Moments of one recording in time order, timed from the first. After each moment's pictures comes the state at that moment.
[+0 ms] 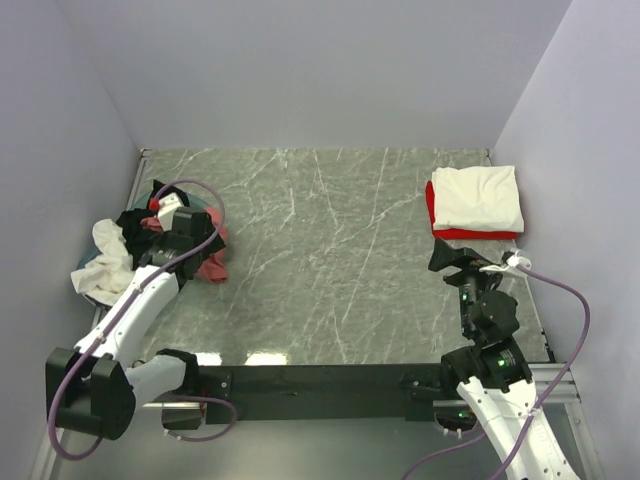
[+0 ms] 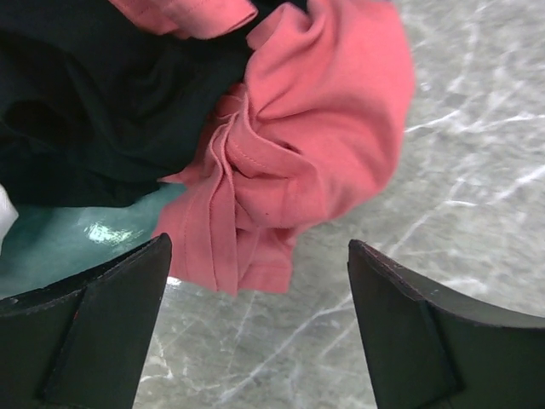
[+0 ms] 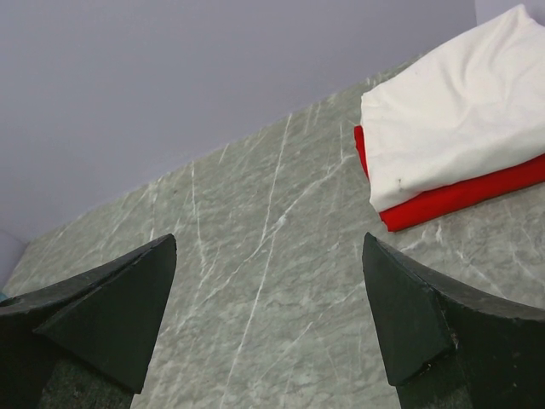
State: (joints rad) left arm -0.21 1.08 0.77 -0.47 -0.45 -0.65; right arm 0.32 0.18 0.37 -0.14 0.42 0.45
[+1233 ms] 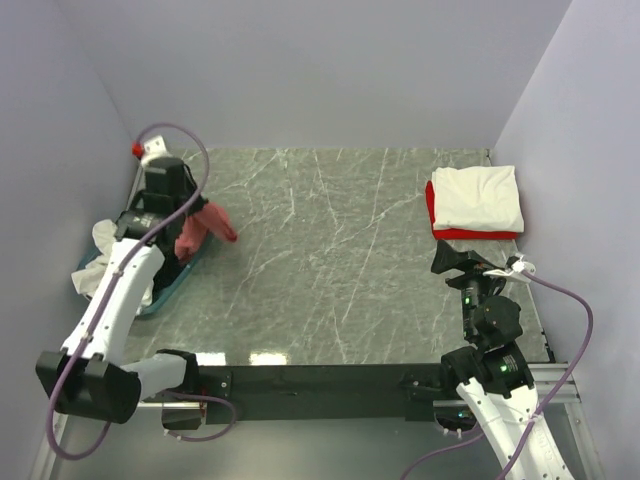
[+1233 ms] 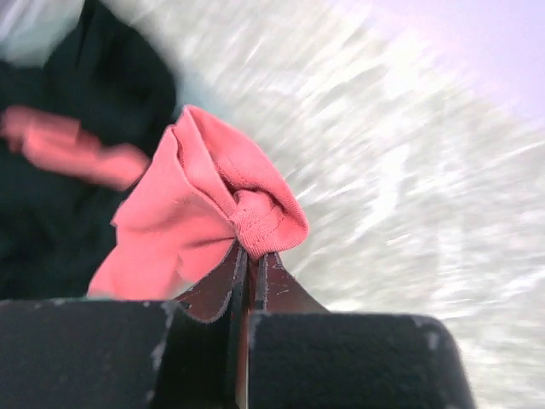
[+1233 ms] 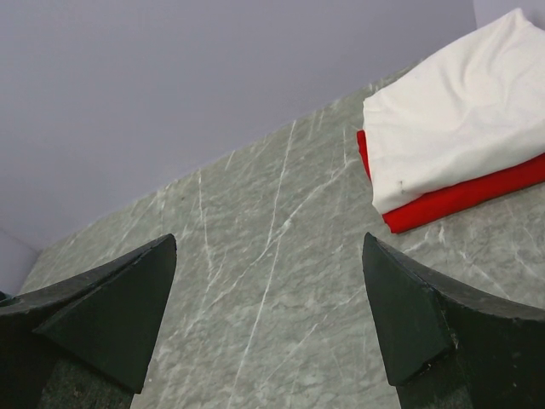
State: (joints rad) left arm -0.16 1.17 1.14 -0.53 -0.31 -0.54; right arm 0.32 0.12 0.37 -0.17 0.43 0.47
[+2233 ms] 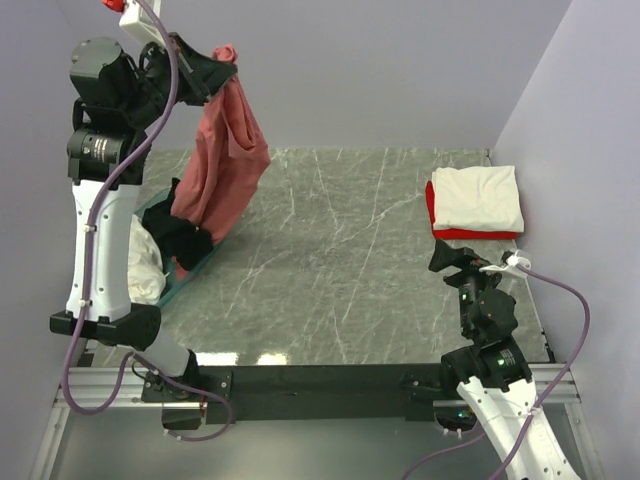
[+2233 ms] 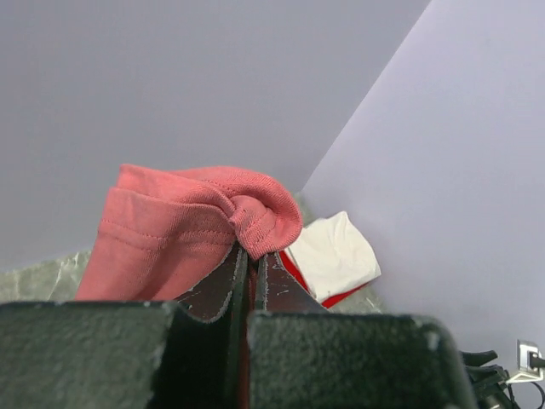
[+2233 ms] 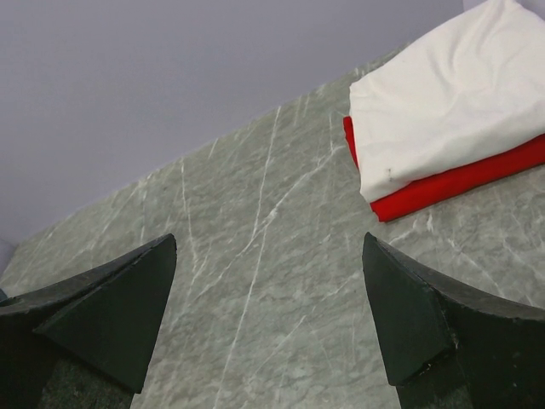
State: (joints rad) left arm -0.16 1.56 2.25 -0.58 0.45 -0.47; right arm 0.32 0.18 0.37 -0.17 0.45 0.47
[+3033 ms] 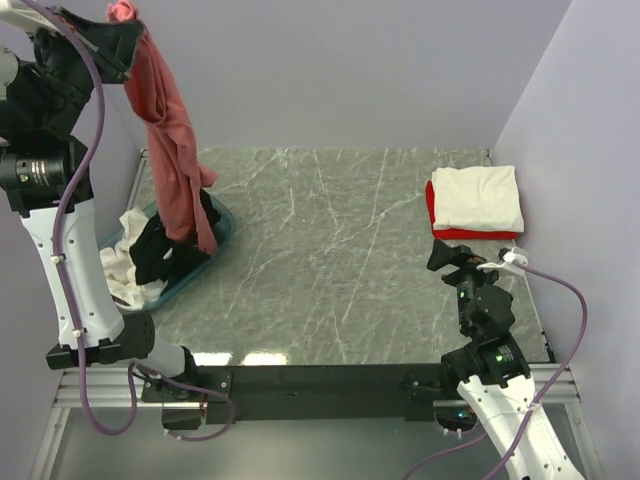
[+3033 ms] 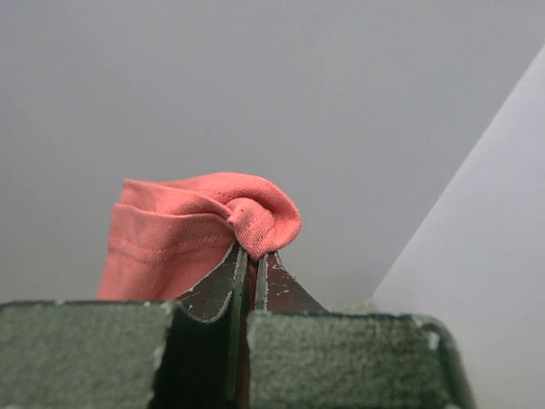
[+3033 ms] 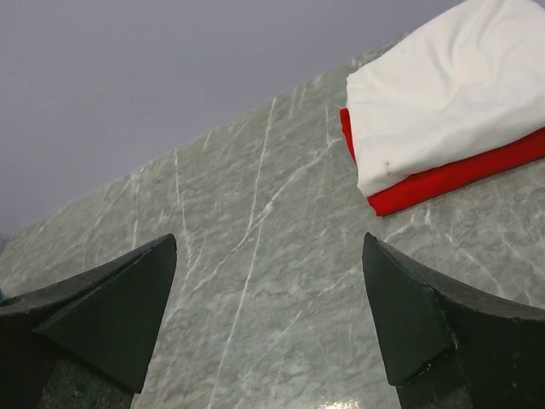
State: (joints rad) left arm 0.15 1.48 2.31 -0.49 0.45 -0.49; right arm 0.32 0.22 0.37 -0.16 0.45 0.47
